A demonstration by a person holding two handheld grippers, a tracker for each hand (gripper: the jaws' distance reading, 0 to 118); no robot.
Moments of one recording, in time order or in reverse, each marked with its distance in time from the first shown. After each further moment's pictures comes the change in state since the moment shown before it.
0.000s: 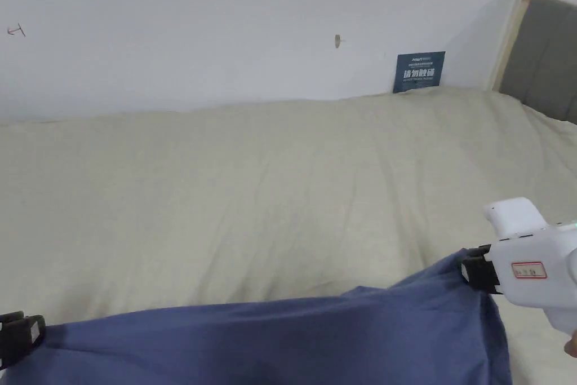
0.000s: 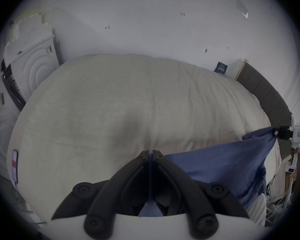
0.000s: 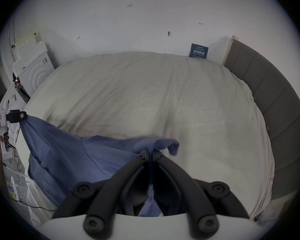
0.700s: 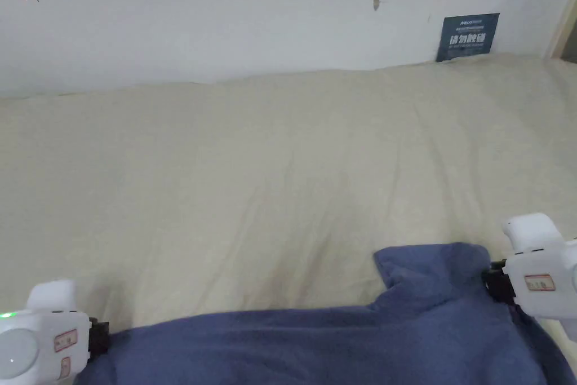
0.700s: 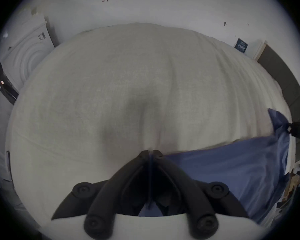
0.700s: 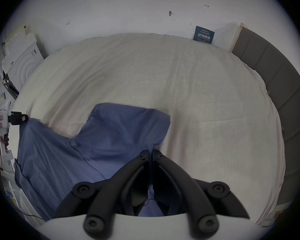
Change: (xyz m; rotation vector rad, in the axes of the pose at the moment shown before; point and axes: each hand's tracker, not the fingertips) left arm -0.009 -0.005 -0.169 -0.209 0.090 -0.017; right arm -0.009 0.013 -0.130 -0.113 -0.026 0.000
